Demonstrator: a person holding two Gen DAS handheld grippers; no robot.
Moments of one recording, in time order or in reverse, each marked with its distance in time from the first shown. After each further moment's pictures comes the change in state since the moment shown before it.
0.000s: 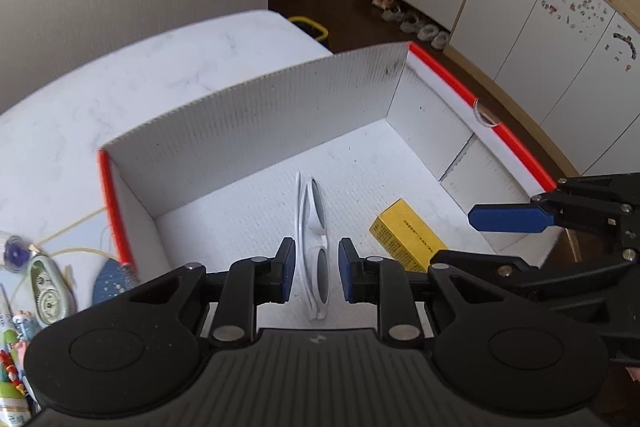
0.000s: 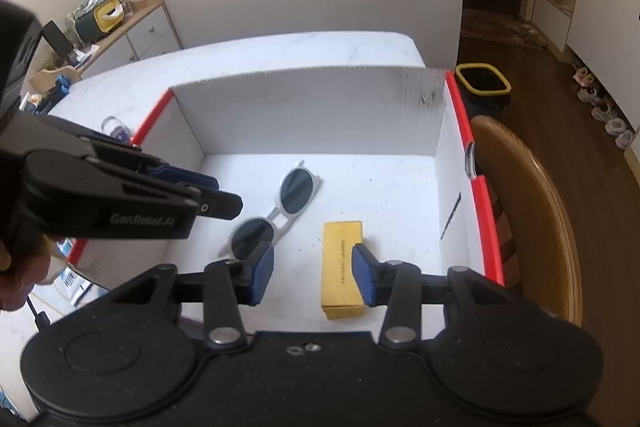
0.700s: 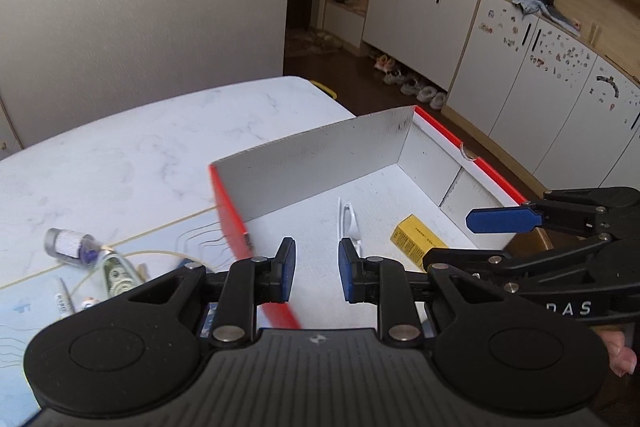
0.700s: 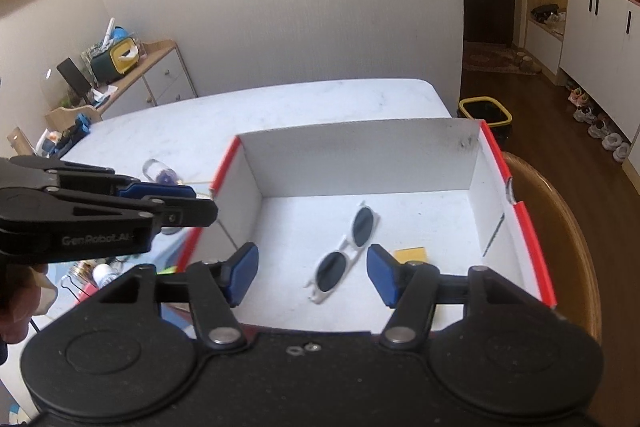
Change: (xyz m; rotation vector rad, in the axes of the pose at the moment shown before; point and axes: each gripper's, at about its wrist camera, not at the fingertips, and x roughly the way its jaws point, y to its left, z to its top) left arm -0.096 0.047 -0.049 -0.005 -0.209 0.001; right arm -0.034 0.064 0.000 0.043 -0.134 0.001
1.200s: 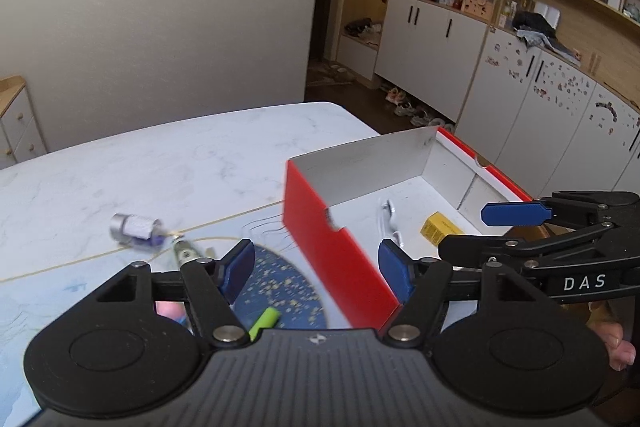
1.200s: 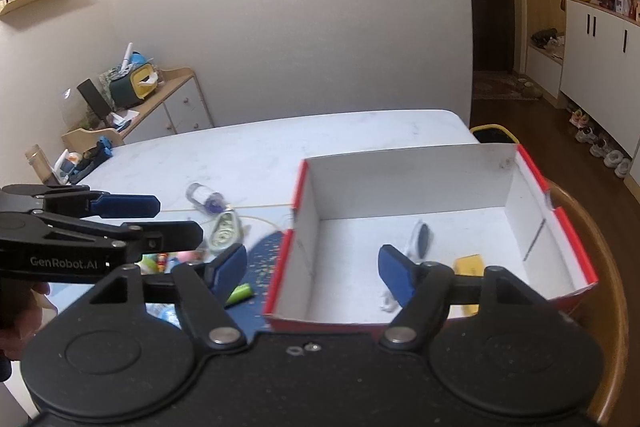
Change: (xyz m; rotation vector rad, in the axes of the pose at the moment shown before) left arm -0.075 0.060 -0.044 -0.043 -0.100 0.018; right arm -0.018 0.074 -0.012 0.003 -0.104 0.002
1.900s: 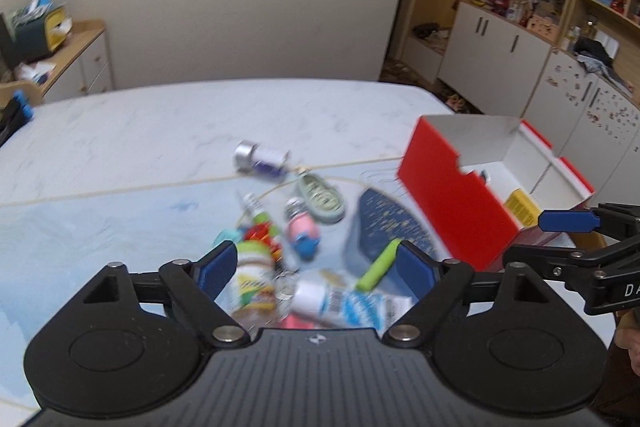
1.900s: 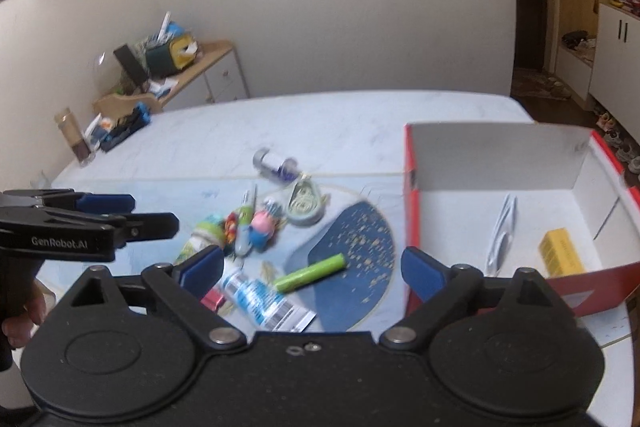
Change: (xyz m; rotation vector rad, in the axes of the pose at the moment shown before) left arm -0.041 0.110 -0.071 -0.158 0.024 0.129; right arm 0.024 0.092 -0.032 -0.058 0.057 0.052
